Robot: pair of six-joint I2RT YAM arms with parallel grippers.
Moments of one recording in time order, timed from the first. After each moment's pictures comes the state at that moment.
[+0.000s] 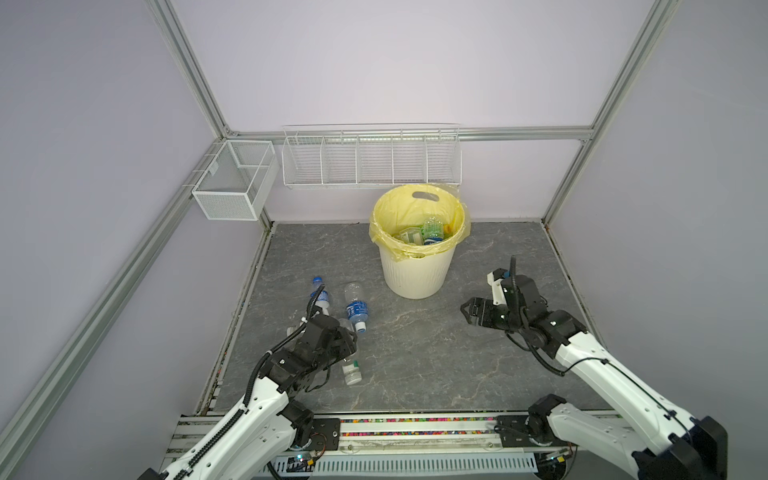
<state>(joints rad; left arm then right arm) -0.59 0.73 0.53 -0.66 -0.05 -0.91 0.48 1.01 0.80 -0.60 -0.11 0.58</state>
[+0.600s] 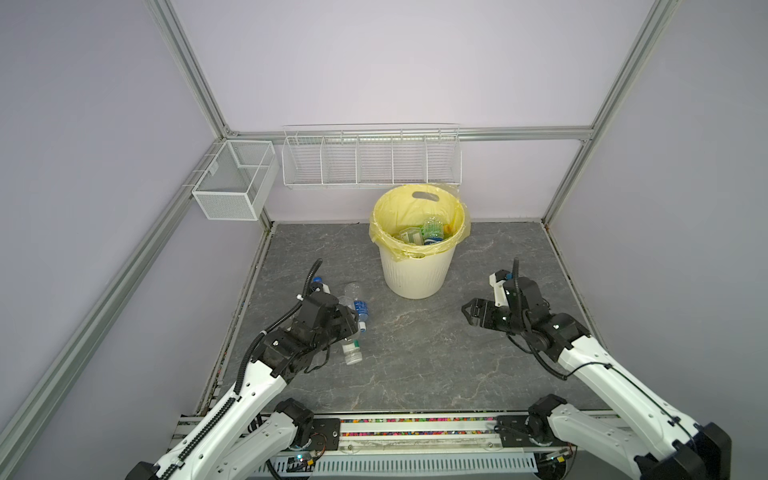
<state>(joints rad) -0.59 0.84 0.81 -0.74 -0.07 -0.83 0.48 0.98 0.79 -0.60 -0.11 0.60</state>
